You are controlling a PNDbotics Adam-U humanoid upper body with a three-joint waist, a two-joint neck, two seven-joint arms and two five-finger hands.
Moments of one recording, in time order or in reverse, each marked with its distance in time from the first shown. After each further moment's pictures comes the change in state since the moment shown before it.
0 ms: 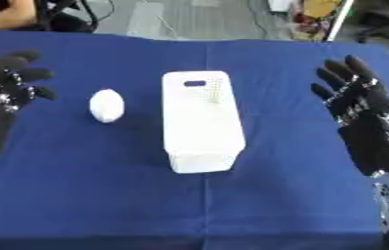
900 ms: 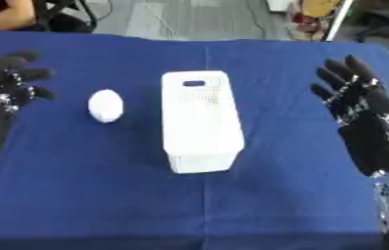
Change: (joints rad) left arm 0.000 0.000 0.000 0.000 0.000 0.000 0.000; right arm 0.000 0.000 0.000 0.000 0.000 0.000 0.000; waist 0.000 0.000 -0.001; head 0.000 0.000
